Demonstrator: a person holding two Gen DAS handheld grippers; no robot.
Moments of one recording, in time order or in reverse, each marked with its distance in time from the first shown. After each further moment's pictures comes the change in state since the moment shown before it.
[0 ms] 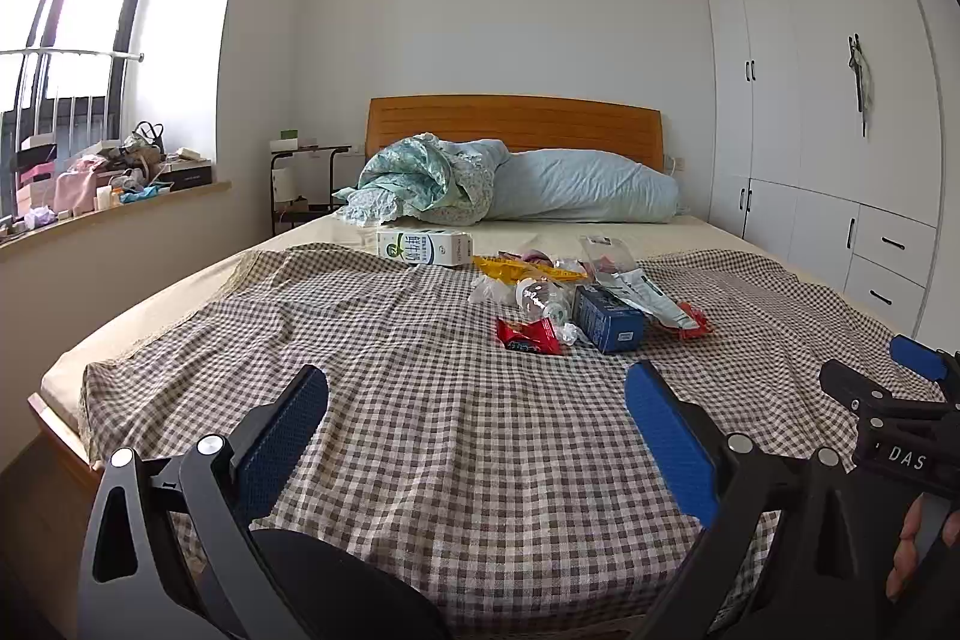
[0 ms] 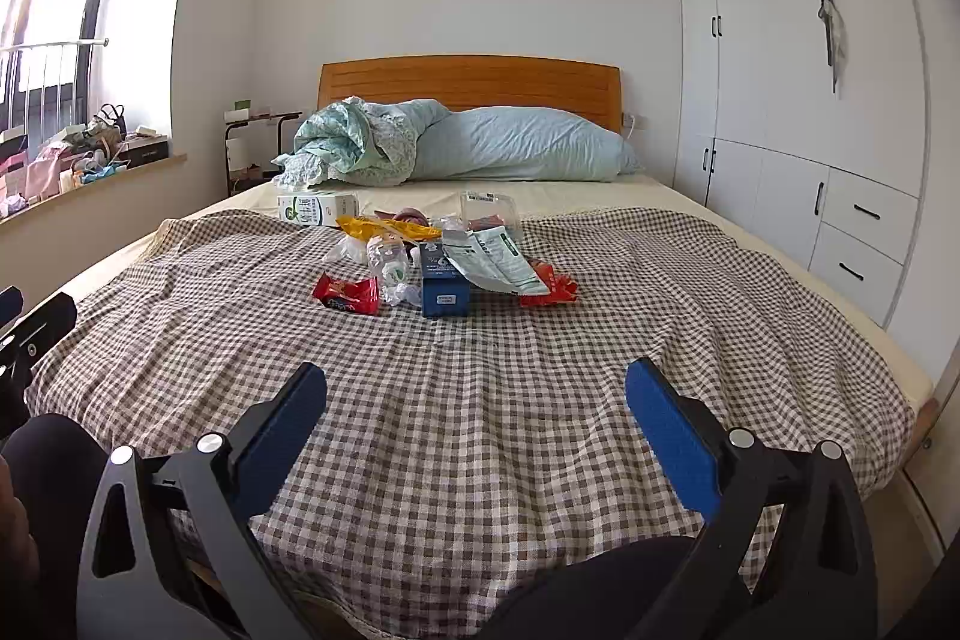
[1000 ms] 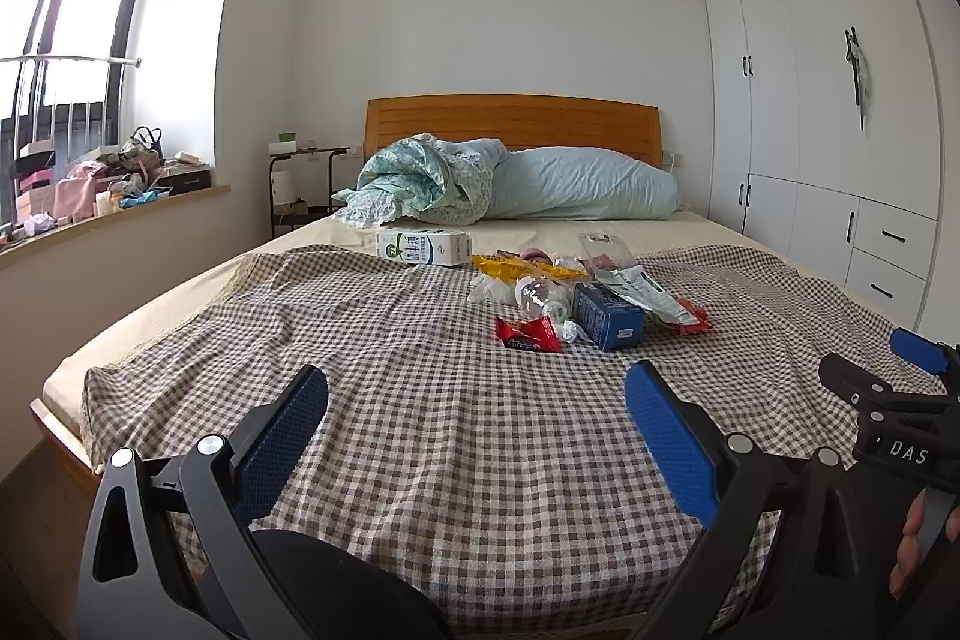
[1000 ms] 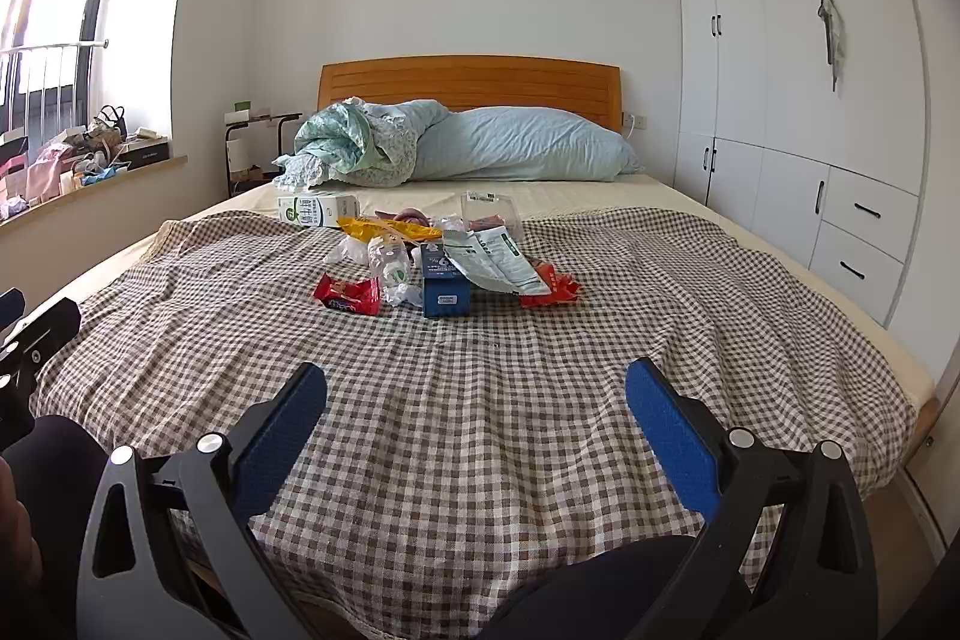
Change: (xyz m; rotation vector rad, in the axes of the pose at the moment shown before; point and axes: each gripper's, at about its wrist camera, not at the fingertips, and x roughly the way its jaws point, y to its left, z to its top) left arm -0.002 -0.001 0.000 0.012 0.000 0.001; right arm -0.001 -0.002 -0.001 0.005 -0.002 0.002
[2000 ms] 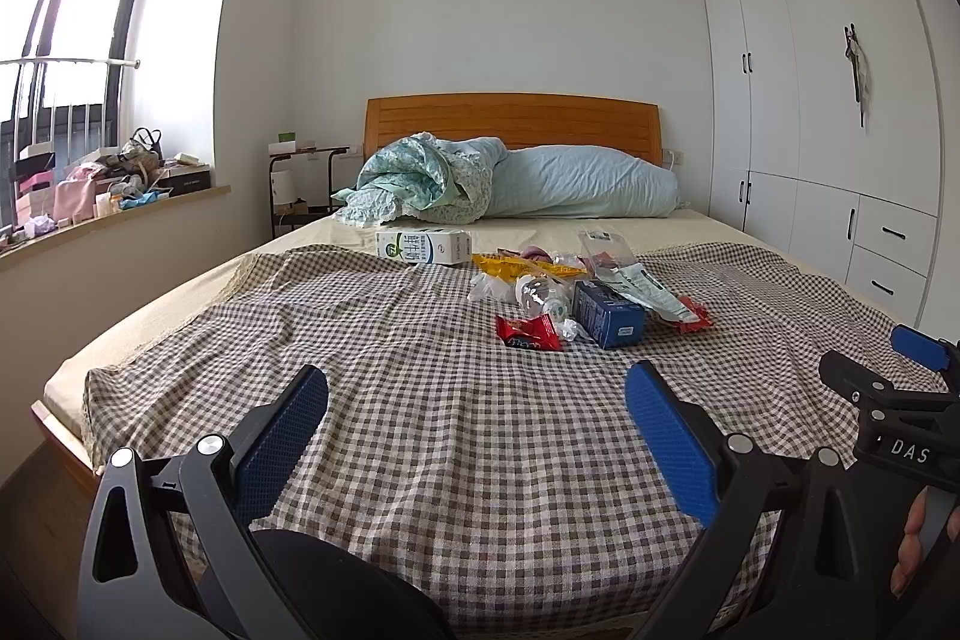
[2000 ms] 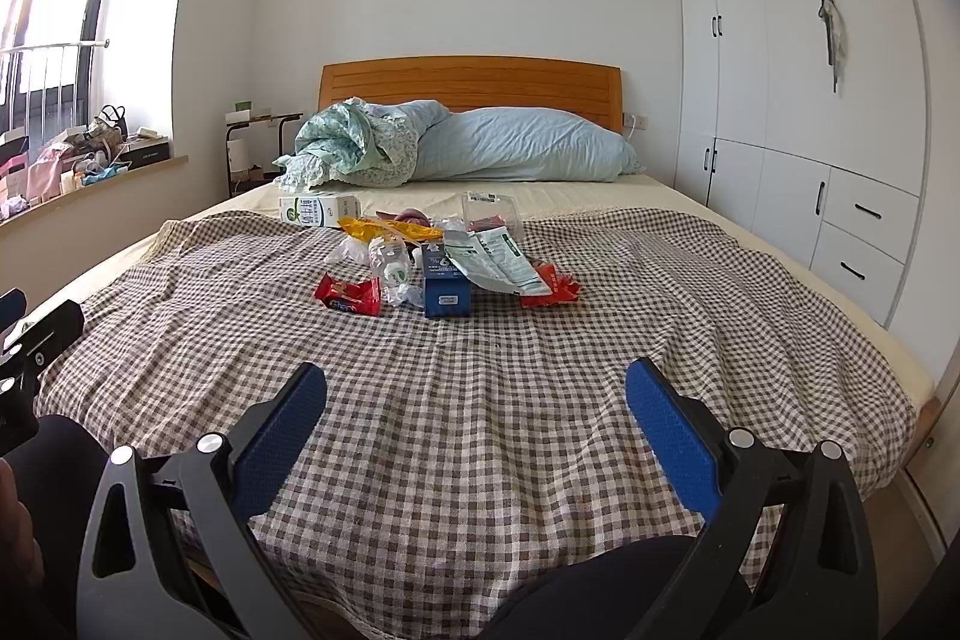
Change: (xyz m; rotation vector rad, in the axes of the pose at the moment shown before) left arm 0.001 -0.002 0.000 0.011 0.004 0.002; right arm 0.000 0.001 0.000 -0.003 -0.001 0.000
